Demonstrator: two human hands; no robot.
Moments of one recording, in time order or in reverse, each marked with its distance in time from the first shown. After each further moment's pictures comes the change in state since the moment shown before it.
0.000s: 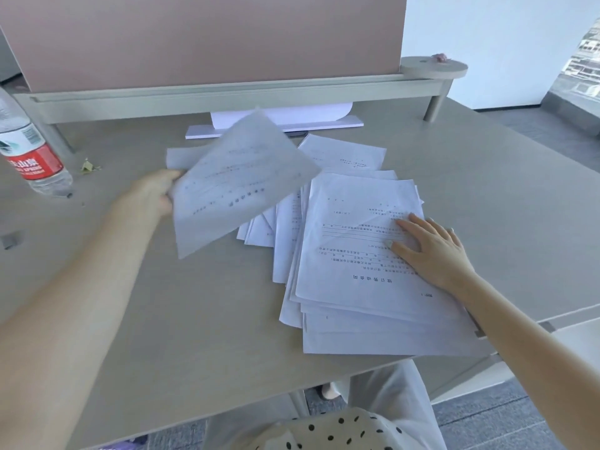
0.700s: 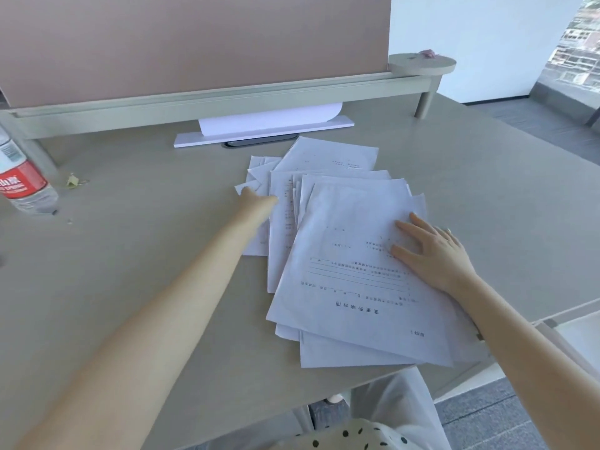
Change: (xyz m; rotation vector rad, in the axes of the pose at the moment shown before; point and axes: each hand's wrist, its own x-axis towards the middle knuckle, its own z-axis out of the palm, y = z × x) left_hand -0.017 -0.050 0.125 0.506 -0.090 0.057; right_hand 0.000 0.002 -0.001 0.064 0.008 0.043
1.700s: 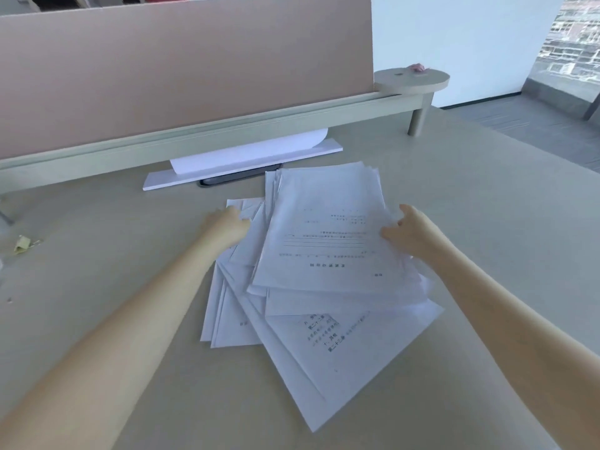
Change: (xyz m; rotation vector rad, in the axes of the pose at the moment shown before) left_hand 0.097 0.036 -0.004 0.792 0.055 0.152; right_hand 0.145 -0.013 -0.022 0.330 -0.045 0.271
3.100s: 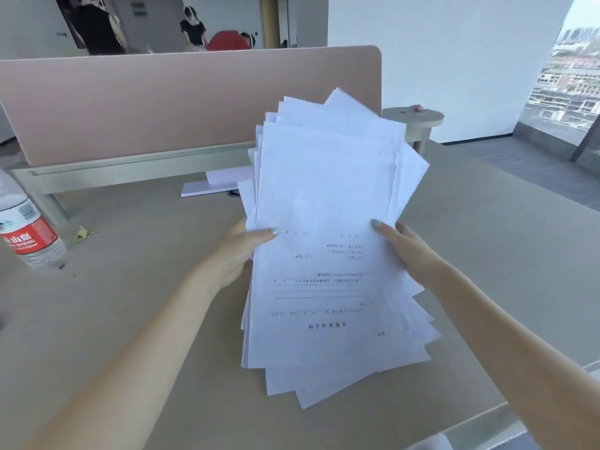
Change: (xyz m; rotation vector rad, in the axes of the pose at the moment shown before) left_hand -0.118 -0.029 -0.034 -1.018 -0.191 0.275; right_hand -0.071 -0.015 0.013 0.785 -0.148 -0.161
